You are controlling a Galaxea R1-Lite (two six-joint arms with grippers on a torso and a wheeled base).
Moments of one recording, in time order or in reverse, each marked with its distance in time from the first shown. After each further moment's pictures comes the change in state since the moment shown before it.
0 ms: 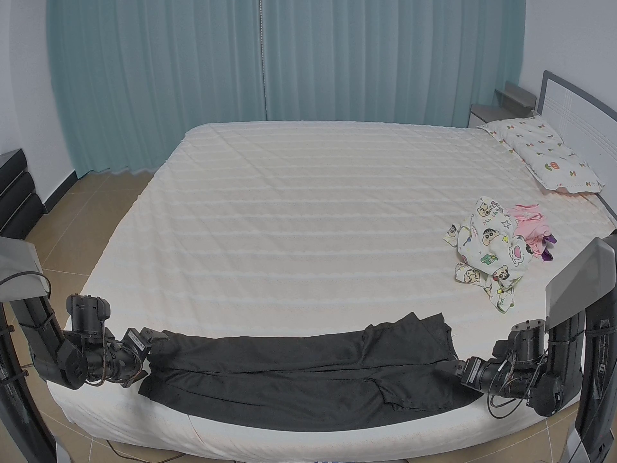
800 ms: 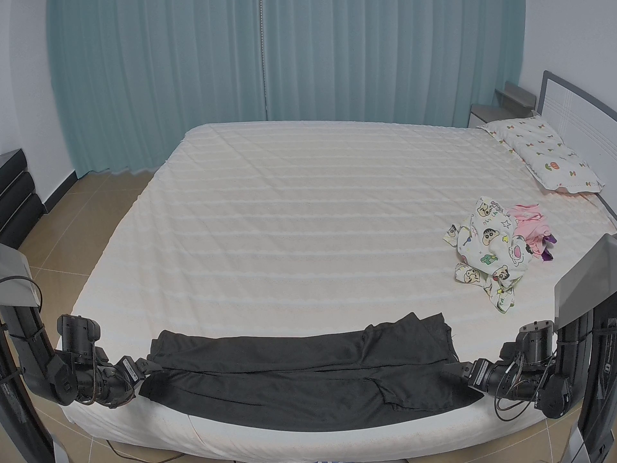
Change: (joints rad) left arm 0.054 -0.016 0.145 0.000 0.003 0.230; right arm -0.003 -0.041 0.049 0.000 -0.007 0.023
